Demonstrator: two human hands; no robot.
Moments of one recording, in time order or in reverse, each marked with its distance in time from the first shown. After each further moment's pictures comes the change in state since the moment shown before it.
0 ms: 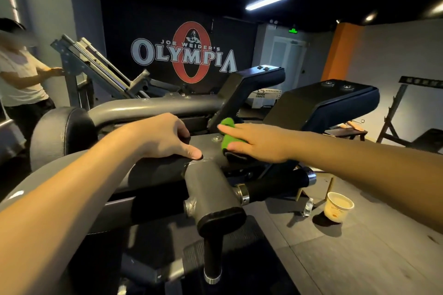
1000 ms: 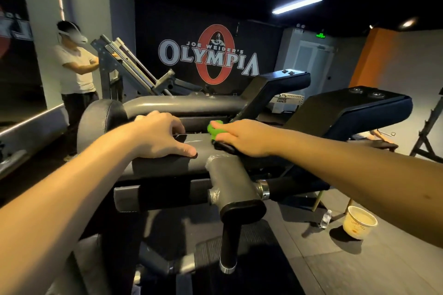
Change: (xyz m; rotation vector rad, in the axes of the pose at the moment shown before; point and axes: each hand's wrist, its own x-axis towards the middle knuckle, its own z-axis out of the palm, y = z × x) left_hand -0.045 -0.040 -0.011 0.139 0.072 -0.114; right_hand 0.049 -0.056 0.001 0.052 0.032 -0.072
